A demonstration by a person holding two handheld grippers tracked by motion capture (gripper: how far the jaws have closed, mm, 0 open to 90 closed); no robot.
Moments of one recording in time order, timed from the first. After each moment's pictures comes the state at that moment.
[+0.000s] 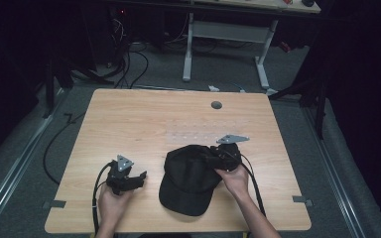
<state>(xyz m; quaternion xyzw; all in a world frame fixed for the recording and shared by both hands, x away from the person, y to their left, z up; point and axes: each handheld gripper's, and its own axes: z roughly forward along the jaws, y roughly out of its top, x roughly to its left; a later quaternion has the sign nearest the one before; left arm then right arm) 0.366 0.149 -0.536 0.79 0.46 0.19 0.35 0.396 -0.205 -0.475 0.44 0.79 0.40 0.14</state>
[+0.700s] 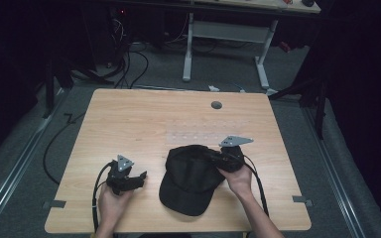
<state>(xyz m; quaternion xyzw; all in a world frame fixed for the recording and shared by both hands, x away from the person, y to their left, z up) 0.366 0.149 -0.536 0.79 0.46 0.19 0.35 0.388 -0.214 -0.468 0.38 0.80 0.43 0.13</state>
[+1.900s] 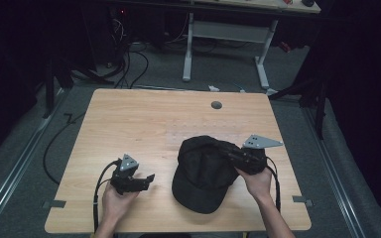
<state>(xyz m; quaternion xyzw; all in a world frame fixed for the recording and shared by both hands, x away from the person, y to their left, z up) 0.359 0.133 -0.512 0.81 0.40 0.13 0.40 0.356 -0.253 -0.423 0.36 0.78 0.49 0.16</state>
